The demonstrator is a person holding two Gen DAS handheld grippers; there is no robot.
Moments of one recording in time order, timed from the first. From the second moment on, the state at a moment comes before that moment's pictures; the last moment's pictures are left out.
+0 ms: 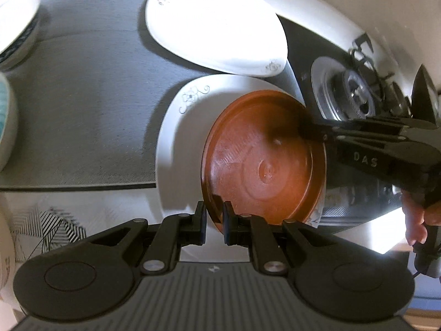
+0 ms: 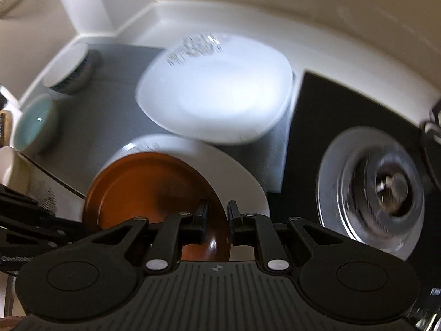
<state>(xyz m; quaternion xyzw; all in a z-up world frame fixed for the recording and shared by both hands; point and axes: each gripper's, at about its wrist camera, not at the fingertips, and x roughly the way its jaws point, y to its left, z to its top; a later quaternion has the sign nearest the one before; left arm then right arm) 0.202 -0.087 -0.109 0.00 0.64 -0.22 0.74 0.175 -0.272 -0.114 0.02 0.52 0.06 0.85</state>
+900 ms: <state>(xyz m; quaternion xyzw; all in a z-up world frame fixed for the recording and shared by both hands) 0.191 -0.072 -0.069 0.02 0.53 -0.10 0.84 0.149 -0.271 -0.101 0.11 0.45 0.02 0.89</state>
